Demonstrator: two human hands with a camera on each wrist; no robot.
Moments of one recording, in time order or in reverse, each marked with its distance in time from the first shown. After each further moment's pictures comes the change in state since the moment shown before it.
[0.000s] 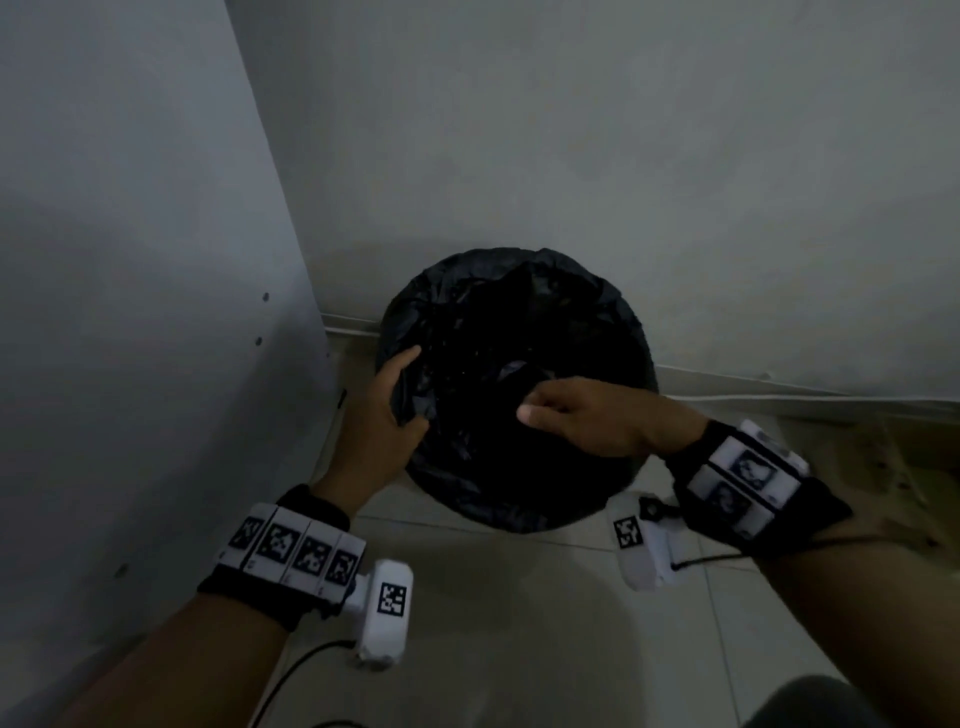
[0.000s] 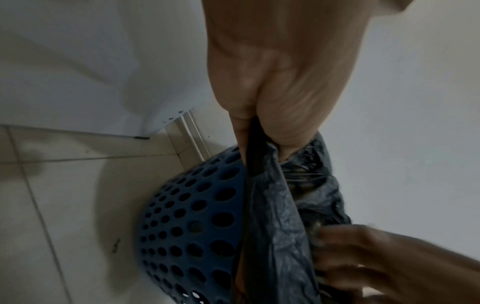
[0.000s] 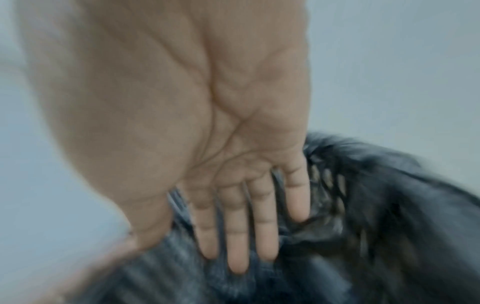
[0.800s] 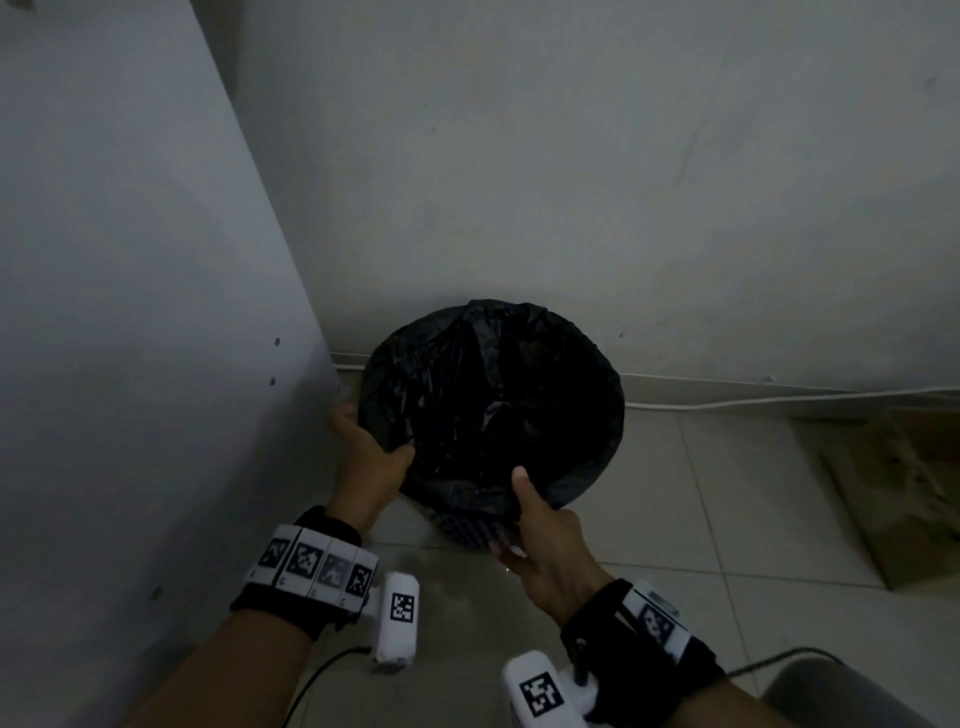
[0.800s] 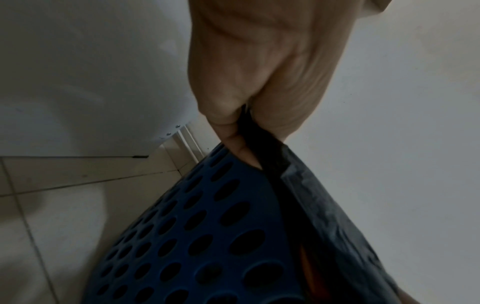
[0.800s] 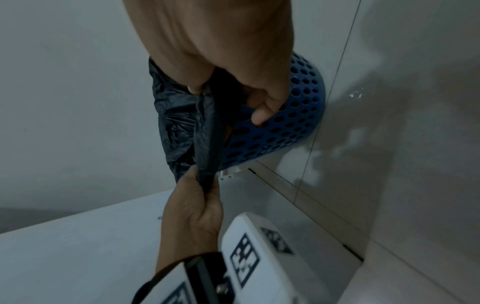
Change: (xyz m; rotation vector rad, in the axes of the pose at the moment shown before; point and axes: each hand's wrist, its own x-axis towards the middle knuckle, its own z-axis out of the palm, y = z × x) left_hand -0.008 0.005 0.000 -0.106 0.230 -0.386; right_hand -0.024 -0.049 0.128 1.766 0.502 0.595
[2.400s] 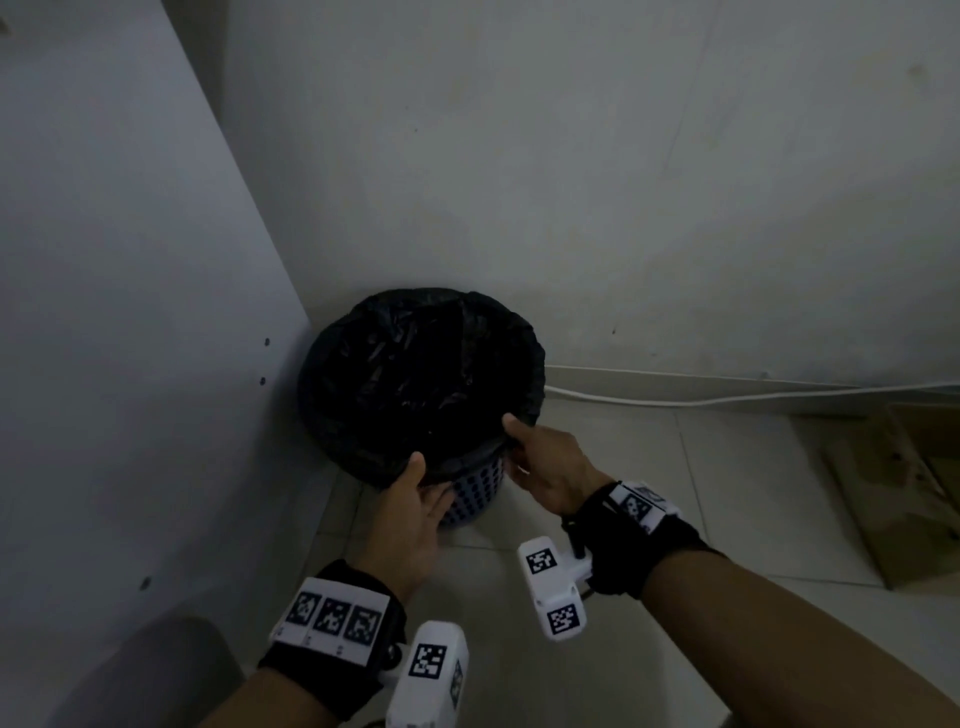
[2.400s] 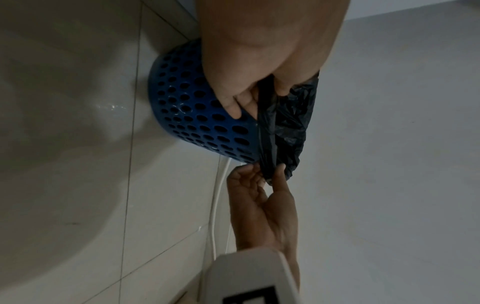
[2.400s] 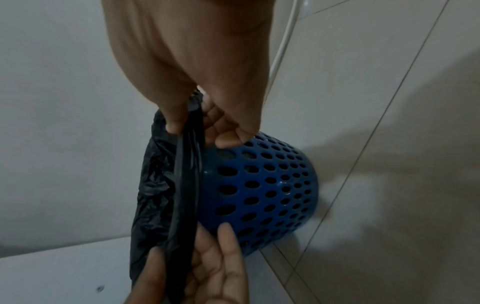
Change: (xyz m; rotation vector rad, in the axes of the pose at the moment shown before) left_hand -0.060 0.002 0.053 -0.831 -0.051 -0.482; right_hand 0.060 -0.057 0.000 -0.170 -0.165 -0.081
